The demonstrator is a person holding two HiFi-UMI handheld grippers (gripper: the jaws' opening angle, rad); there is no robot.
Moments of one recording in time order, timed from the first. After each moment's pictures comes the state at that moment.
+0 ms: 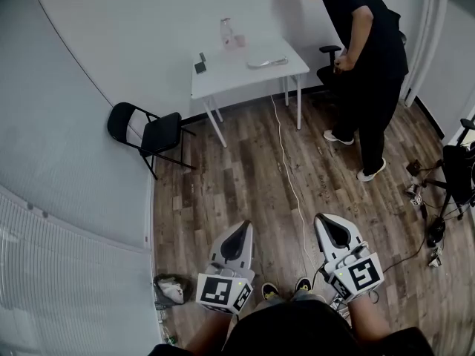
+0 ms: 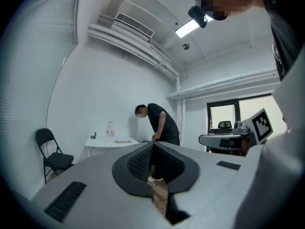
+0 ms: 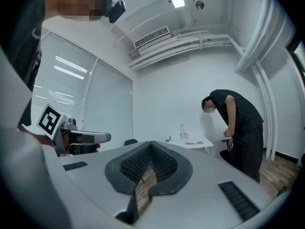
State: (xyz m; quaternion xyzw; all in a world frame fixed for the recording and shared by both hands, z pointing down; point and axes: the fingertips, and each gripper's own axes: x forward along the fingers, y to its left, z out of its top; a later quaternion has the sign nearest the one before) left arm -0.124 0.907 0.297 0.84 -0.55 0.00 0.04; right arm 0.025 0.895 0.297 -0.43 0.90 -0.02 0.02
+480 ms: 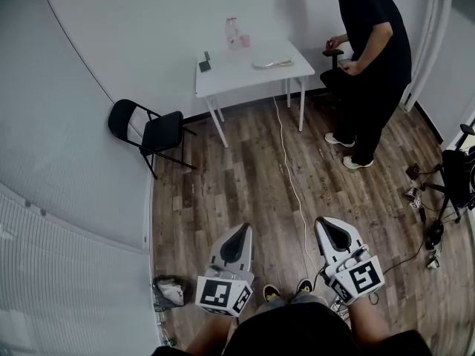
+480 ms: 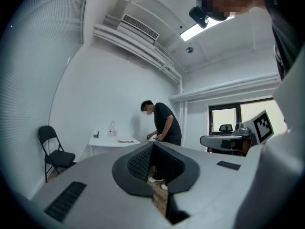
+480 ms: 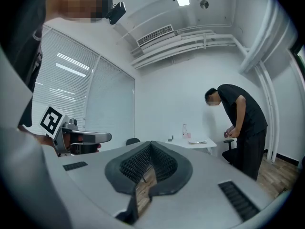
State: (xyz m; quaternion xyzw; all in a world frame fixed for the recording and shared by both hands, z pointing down) left arm -0.172 0.914 0.303 0.83 -0.55 -0.01 0.05; right arm -0.019 0.903 0.299 -0.42 0.91 -0.01 0.01
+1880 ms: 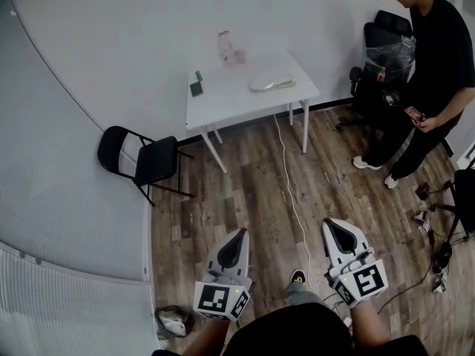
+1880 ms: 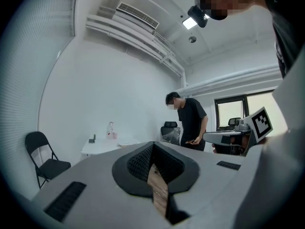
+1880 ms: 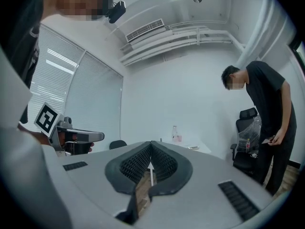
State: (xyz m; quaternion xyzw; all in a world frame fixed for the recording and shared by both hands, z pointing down) left arm -0.165 0.665 0.308 0.83 -0.56 0.02 0.04; right arm 0.009 0.648 0.308 -0.45 0.89 -0.02 0.02
